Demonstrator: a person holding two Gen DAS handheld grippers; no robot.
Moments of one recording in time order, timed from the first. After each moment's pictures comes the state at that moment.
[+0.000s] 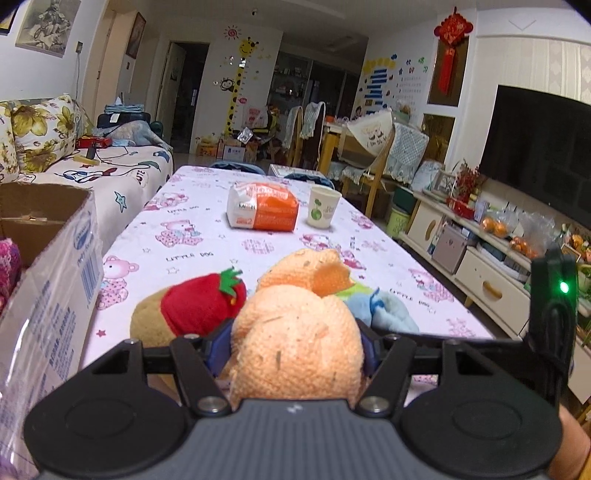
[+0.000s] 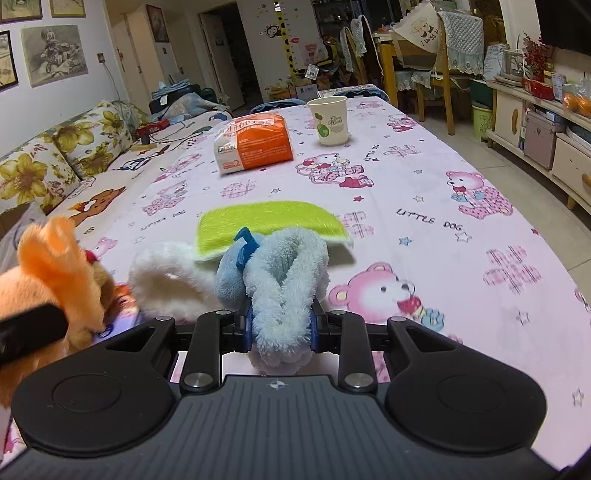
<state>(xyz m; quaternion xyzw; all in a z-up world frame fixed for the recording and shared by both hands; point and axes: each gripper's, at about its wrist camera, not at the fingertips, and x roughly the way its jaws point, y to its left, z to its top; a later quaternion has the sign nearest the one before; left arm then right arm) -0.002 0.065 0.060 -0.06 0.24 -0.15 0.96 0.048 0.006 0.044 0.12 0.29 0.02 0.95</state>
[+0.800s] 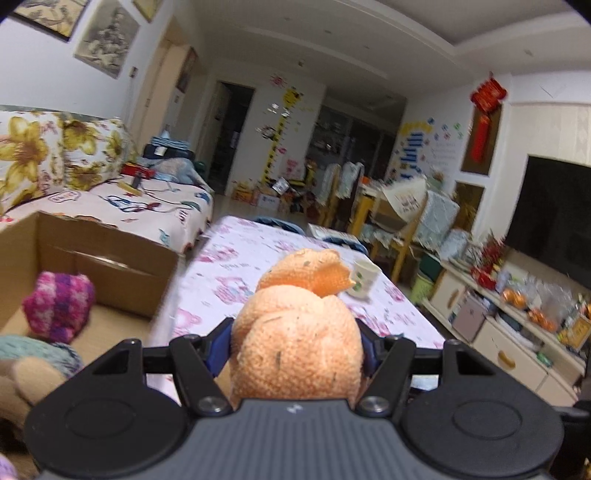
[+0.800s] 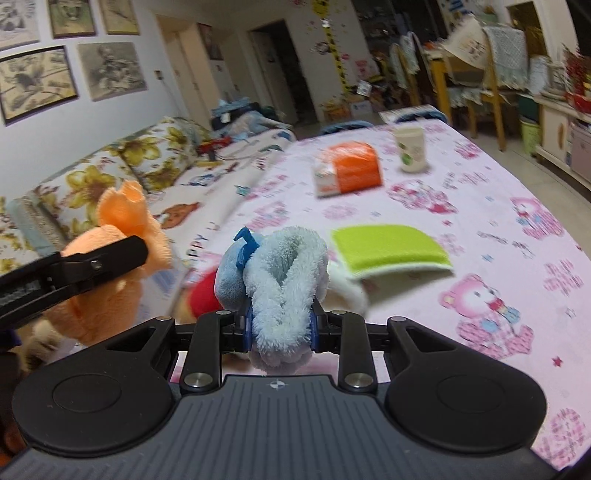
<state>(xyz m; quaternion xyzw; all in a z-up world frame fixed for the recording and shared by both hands) -0.015 0.130 0.089 -0.13 0.16 -0.08 0.98 0.036 0.058 0.080 0.14 0.24 0.11 0.95</state>
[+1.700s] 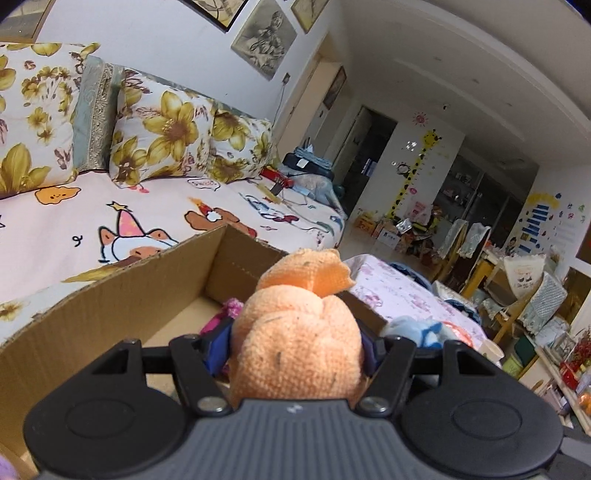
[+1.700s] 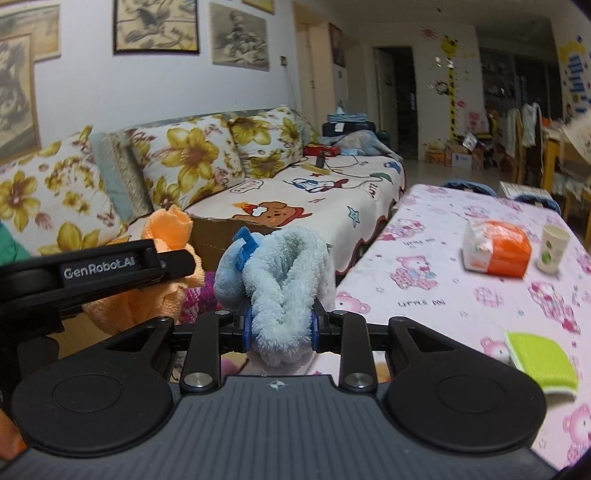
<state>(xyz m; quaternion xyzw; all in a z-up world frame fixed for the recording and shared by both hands) -0.015 0.231 0.087 -0.23 0.16 0.12 0.95 0.113 0.187 0.103 -0.01 0.20 0.25 0.95</state>
